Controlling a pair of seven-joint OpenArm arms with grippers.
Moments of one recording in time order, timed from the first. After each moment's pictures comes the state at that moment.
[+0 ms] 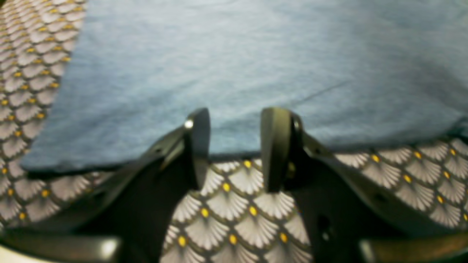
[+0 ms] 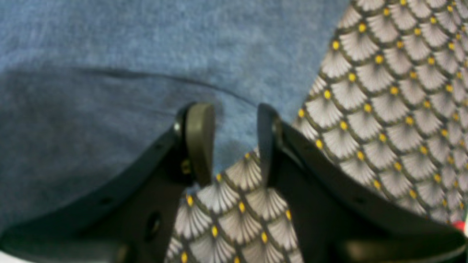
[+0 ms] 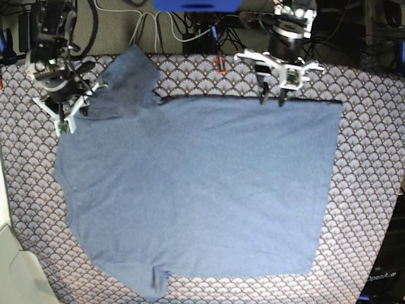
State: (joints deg) left arm 35.7 -5.6 4.3 103.1 -2.3 -0.5 -2.7; right arm -17.5 5.9 20.8 102.4 -1.3 25.5 -42.4
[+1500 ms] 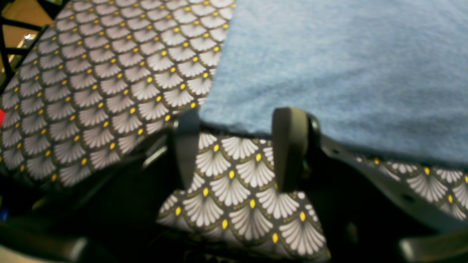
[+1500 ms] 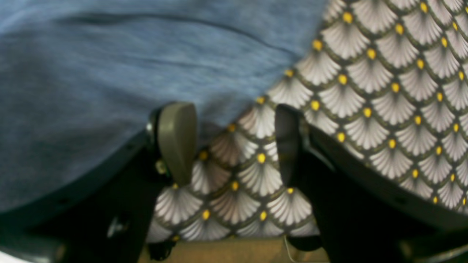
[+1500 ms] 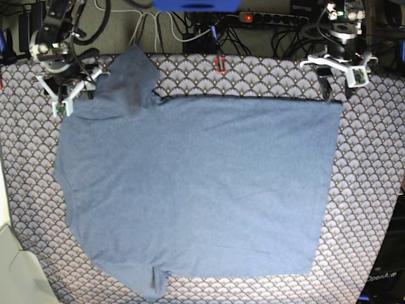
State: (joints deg) left arm 38.1 -12.8 -11.6 99.8 -17.2 -0.6 -2.7; right arm -22.6 -1.2 27.2 104.5 -0.9 25.4 -41.8
